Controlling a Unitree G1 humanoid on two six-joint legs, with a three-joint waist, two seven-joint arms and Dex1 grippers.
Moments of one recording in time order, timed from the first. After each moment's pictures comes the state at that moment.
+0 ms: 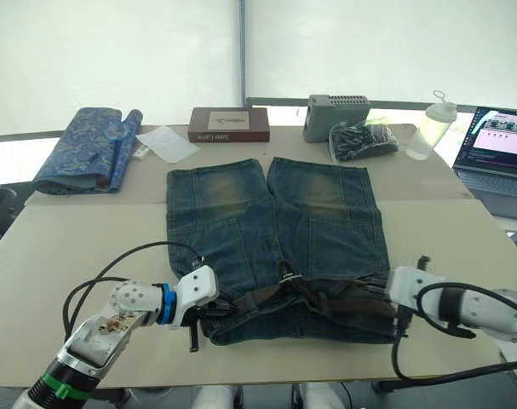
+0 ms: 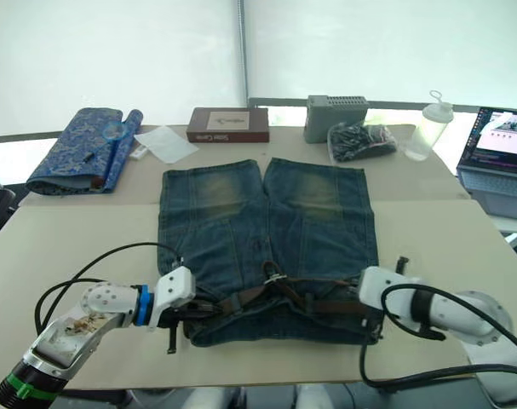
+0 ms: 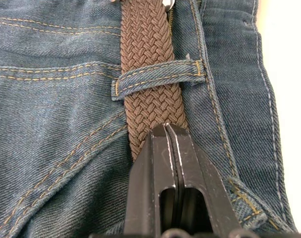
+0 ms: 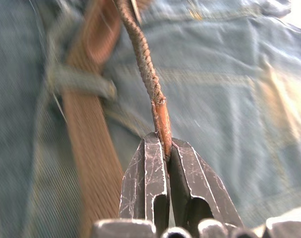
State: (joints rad) left arm -0.12 0.75 -0.25 -0.28 -0.26 0.41 -1.02; right arm 0.19 -0.97 -0.19 -0.42 0.06 0.03 0.91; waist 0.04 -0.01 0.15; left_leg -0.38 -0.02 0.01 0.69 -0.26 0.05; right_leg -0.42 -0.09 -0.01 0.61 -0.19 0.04
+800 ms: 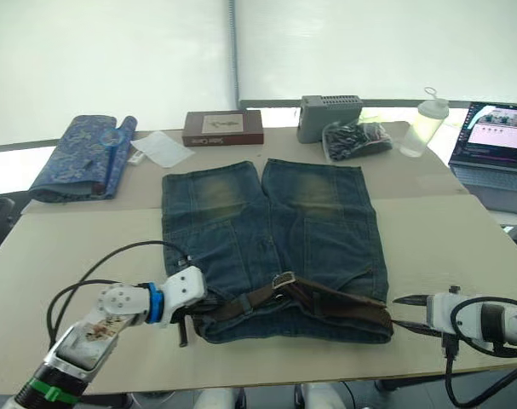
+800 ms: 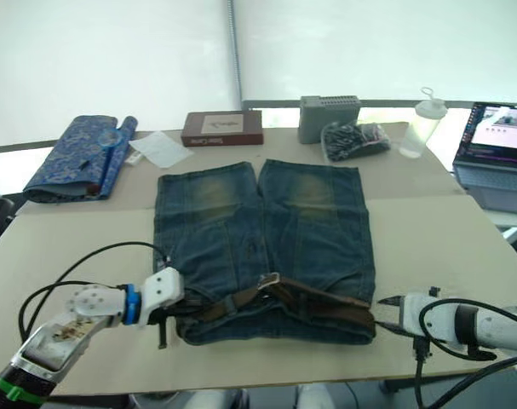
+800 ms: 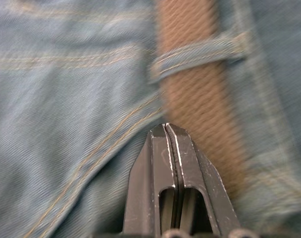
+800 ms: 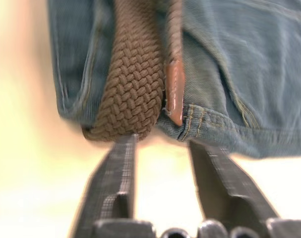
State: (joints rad) left arm -0.06 0.82 -0.17 -0.22 -0.23 0.26 -1.00; right arm 0.38 -1.08 -0.29 -0.31 0.34 0.01 1.05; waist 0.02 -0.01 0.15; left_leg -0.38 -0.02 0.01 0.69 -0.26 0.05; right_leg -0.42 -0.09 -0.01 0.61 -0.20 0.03
